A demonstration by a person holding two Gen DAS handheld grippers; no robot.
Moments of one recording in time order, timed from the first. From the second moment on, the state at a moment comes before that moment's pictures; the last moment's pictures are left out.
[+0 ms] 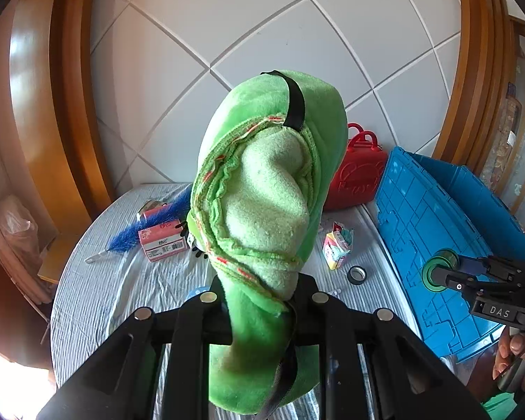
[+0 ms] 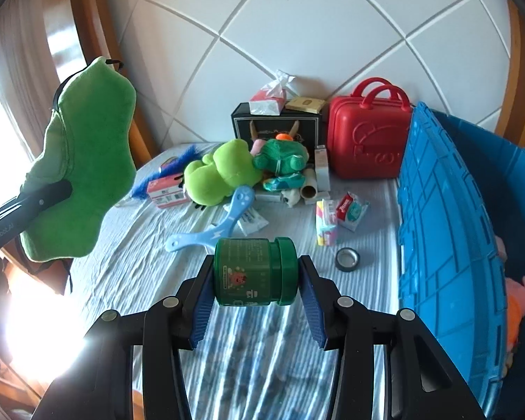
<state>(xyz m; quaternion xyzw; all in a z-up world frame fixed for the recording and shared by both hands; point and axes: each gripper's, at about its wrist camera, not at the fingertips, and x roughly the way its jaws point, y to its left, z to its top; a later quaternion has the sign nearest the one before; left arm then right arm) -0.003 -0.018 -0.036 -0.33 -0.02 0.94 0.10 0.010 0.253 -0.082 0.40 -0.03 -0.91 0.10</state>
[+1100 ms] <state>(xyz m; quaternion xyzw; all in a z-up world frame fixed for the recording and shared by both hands) 0.035 0.051 0.011 -0.30 0.02 0.95 0.08 0.050 0.312 -0.010 0.33 -0.03 -0.93 0.14</state>
